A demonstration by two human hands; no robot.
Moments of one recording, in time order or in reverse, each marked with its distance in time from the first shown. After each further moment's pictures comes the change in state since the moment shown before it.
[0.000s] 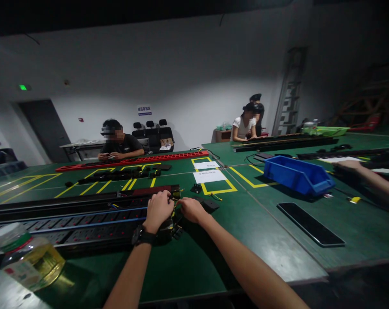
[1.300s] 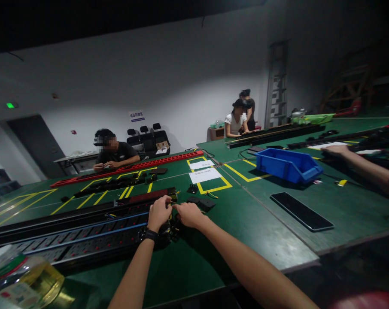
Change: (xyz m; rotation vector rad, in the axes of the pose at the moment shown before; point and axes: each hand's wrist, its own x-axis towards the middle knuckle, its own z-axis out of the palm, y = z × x) left_hand 0.021 -0.015 0.040 -0.127 -0.015 0.097; right_hand -0.012 -0.013 -0.004 -0.084 0.014 -0.017
